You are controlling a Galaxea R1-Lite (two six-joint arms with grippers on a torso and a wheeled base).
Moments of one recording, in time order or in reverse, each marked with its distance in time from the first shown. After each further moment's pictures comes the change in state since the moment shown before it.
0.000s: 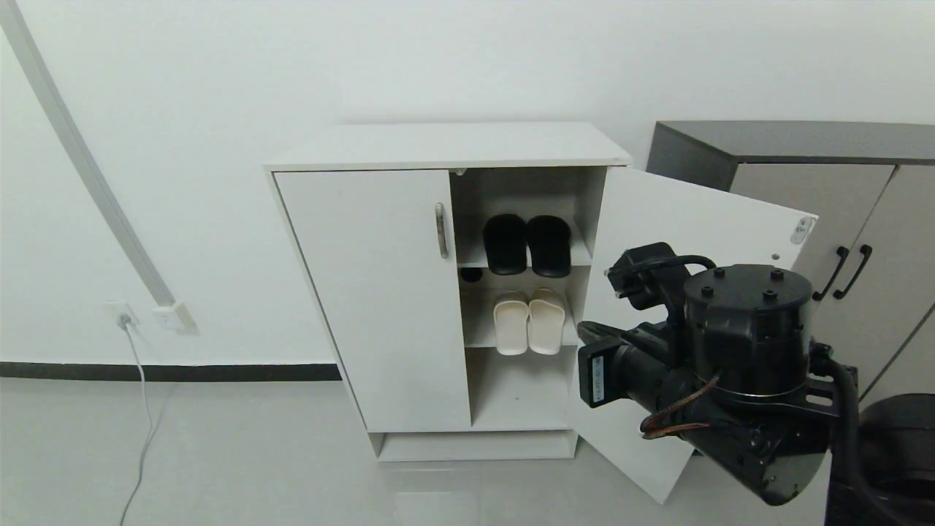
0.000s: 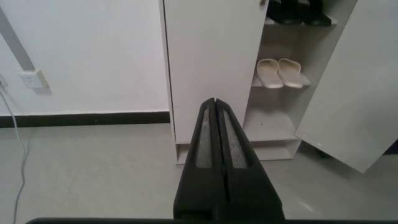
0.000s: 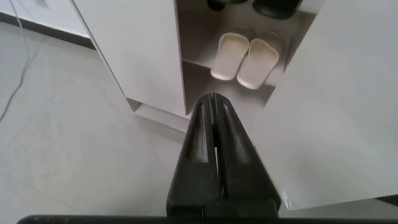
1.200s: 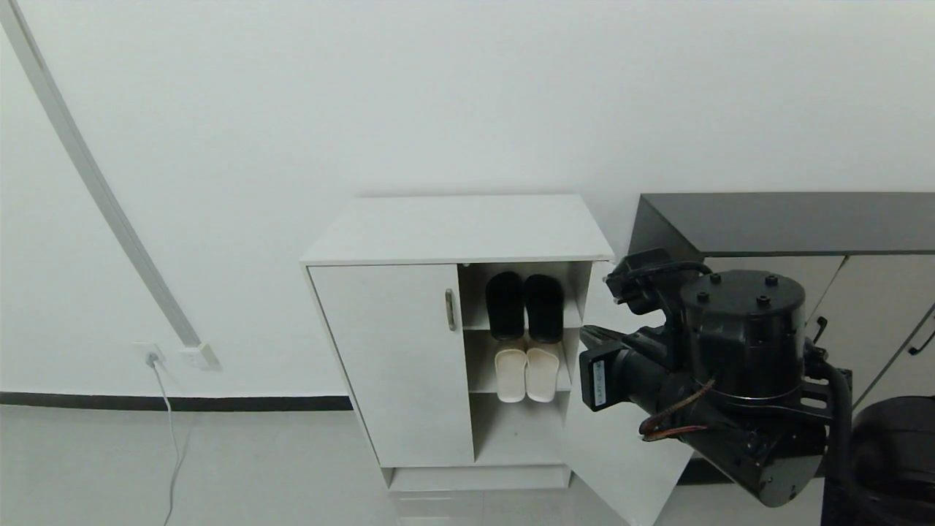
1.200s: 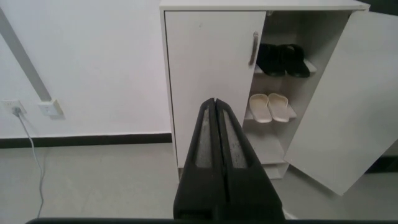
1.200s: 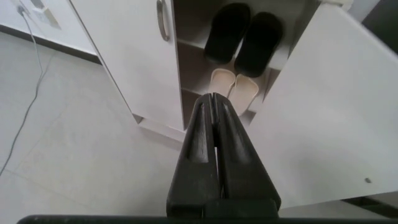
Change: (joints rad) left arm 0.000 0.000 0.000 0.000 0.000 0.000; right arm -0.002 0.008 0.012 -0.004 -0.001 -0.014
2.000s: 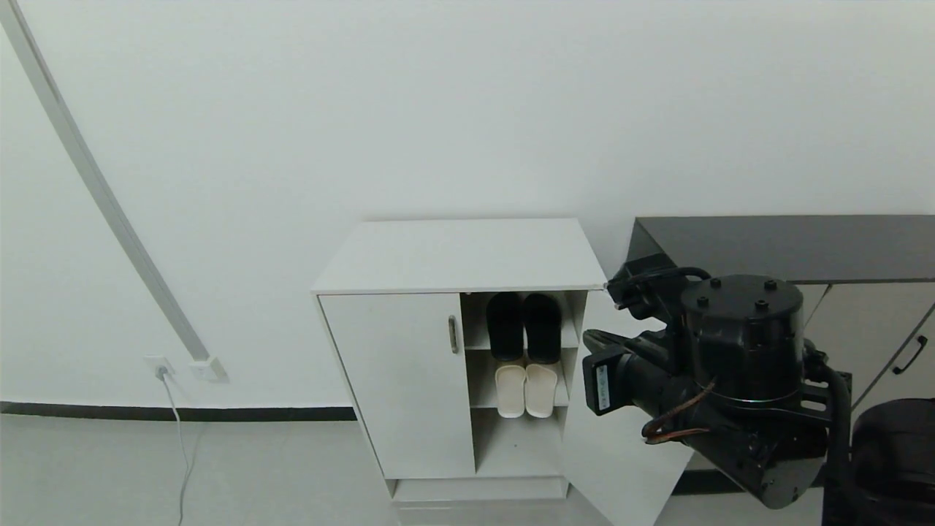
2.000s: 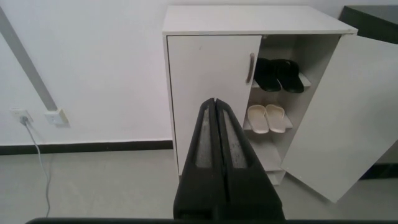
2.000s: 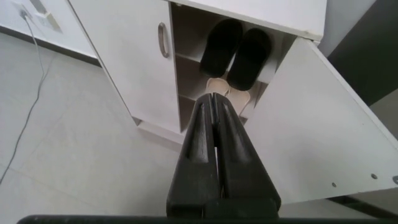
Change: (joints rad) left arm 0.000 0.000 0.000 0.000 0.000 0.002; right arm -0.010 0.000 0.015 0.000 0.004 -0.014
